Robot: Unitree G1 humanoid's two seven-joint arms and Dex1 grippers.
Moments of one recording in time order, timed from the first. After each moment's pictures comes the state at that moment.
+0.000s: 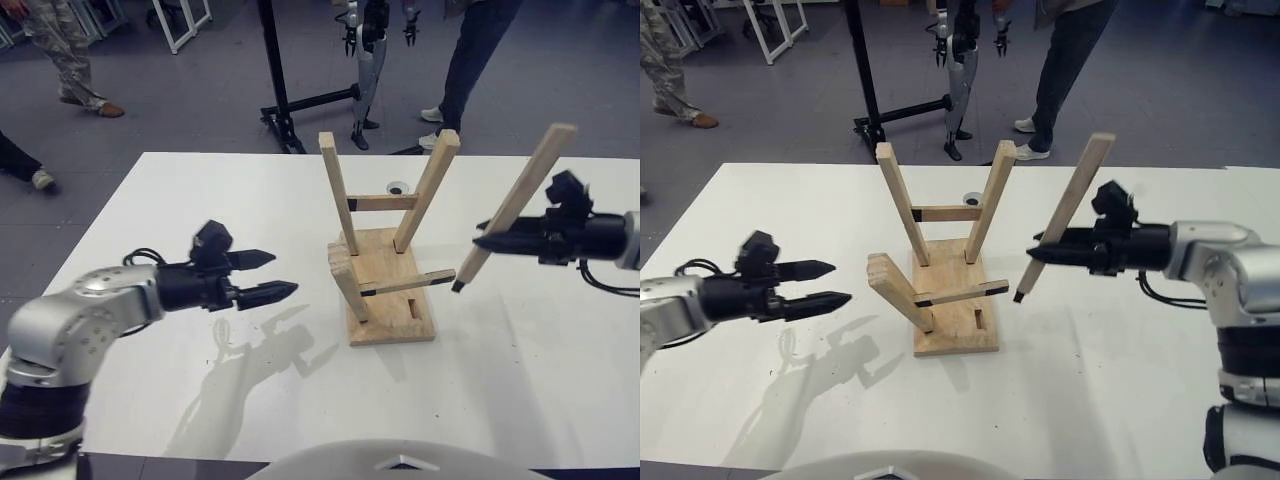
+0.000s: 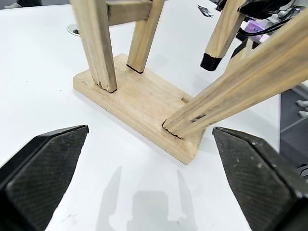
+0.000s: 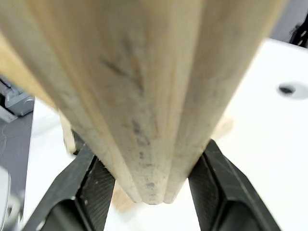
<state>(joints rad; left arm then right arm) -0.07 0.82 0.11 -0.41 -0.86 0.92 -0.79 -0.36 -0.94 -0.04 -0.07 0.69 0.85 1.20</state>
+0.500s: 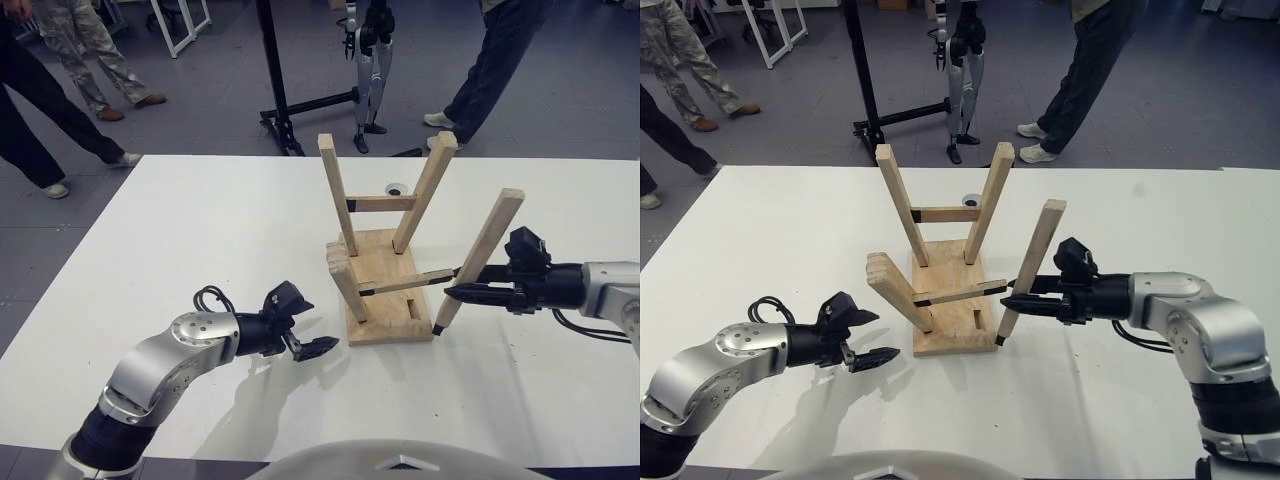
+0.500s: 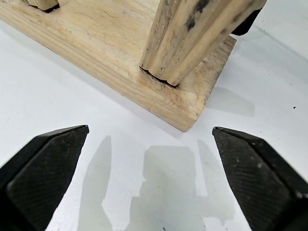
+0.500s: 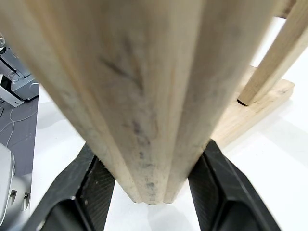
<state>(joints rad) 0.03 0.72 -0.19 -0.55 -0.57 0.89 -0.61 -0.18 -0.85 -0.02 -0.28 0.69 0.84 1.08</state>
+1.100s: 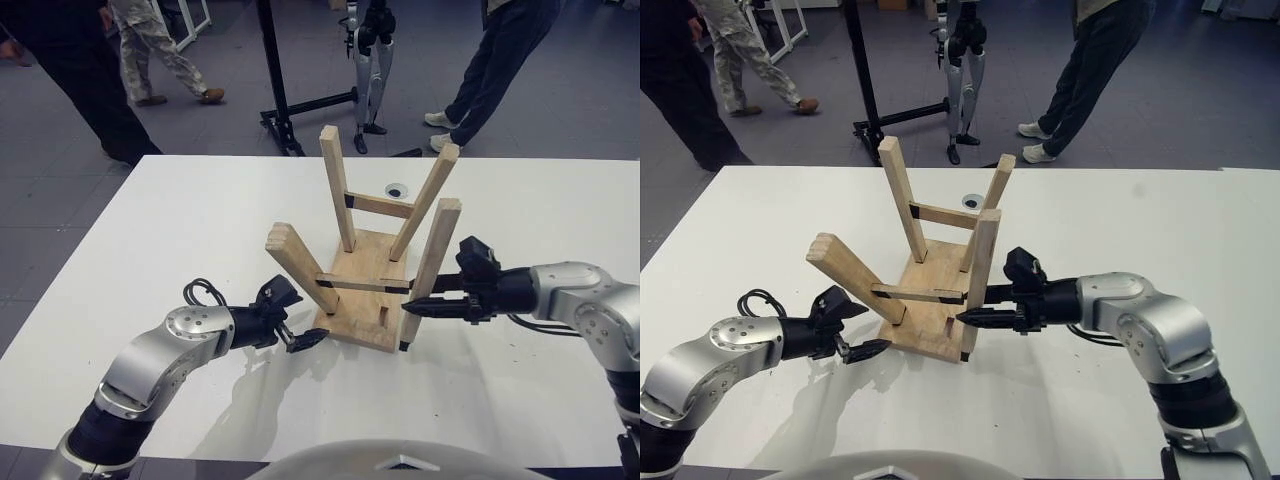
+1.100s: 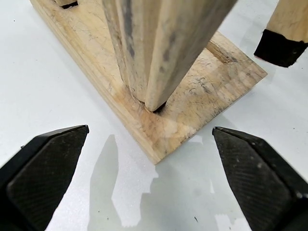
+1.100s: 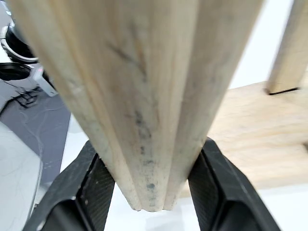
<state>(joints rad) 0.01 0.74 -0.17 -0.53 -0.52 0.92 -0.61 -0.25 -0.78 0.06 -0.39 0.73 0.90 1.05</state>
